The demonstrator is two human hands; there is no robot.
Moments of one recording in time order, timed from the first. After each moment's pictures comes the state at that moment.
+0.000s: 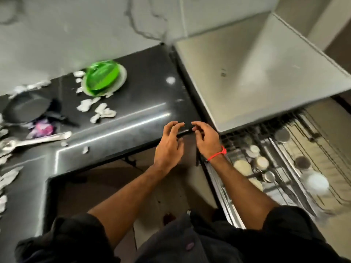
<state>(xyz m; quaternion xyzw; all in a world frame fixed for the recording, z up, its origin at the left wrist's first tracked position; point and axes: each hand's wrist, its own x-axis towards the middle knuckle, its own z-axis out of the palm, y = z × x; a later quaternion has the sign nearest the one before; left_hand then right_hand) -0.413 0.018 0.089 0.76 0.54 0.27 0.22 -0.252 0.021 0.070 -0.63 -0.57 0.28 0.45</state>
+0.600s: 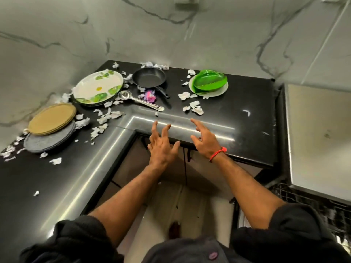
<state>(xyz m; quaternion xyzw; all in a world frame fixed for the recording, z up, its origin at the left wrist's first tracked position) -0.599 -0.061 0.132 0.48 0.83 0.28 0.10 -0.451 0.040 0.143 -0.36 -0.80 0.40 0.28</state>
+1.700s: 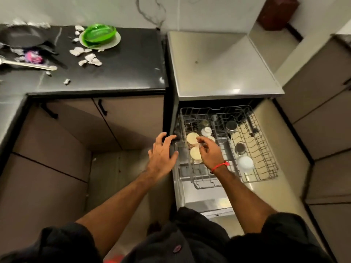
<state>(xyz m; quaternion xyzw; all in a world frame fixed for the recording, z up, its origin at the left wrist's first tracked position) -0.279 -0.266 0.079 0.68 0.63 0.23 0.29 -0.073 -0.243 0.066 -0.65 -0.62 0.29 0.33</state>
